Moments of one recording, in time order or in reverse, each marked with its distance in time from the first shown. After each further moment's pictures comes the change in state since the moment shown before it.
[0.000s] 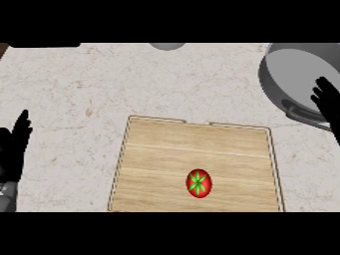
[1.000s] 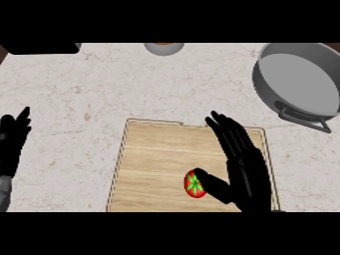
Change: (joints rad) left arm -0.030 0.052 -0.025 -0.027 -0.030 -0.047 0.156; right arm 0.068 0.267 0.647 -0.346 1.194 -0.534 0.266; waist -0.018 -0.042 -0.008
